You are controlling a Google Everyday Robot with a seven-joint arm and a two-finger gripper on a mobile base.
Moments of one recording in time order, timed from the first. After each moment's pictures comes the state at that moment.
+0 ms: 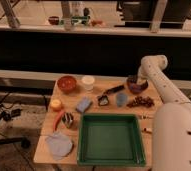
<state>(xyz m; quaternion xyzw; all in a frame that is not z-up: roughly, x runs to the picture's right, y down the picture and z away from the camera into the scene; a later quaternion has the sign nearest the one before) 0.336 -0.074 0.966 -0.10 0.02 0.09 0.99</state>
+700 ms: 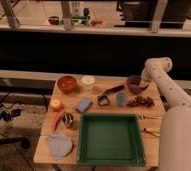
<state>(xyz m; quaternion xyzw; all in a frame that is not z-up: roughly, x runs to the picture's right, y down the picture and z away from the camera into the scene) 0.349 -0.061 0.964 -0.11 0.02 0.11 0.99</state>
